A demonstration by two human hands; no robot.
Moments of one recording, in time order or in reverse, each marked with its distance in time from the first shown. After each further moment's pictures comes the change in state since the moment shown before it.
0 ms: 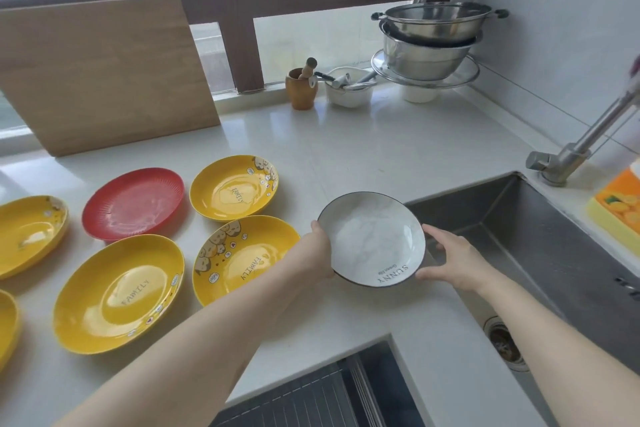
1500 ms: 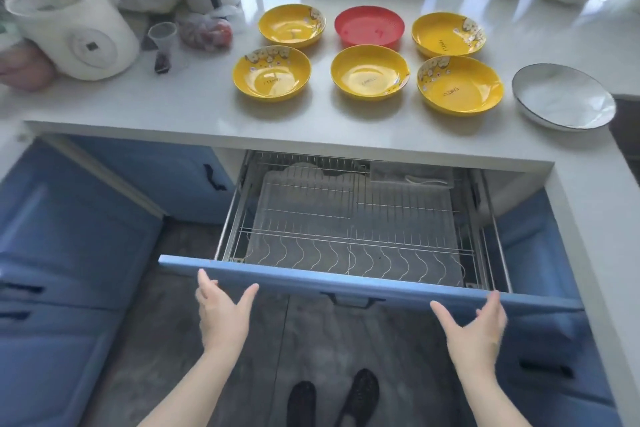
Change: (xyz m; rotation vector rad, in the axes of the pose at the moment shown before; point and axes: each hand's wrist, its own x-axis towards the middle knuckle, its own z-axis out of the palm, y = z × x) left_hand -0.504 -0.363 0.294 -0.809 0.739 -0.841; right_hand -0.426 -0.053 0.314 0.214 0.233 0.252
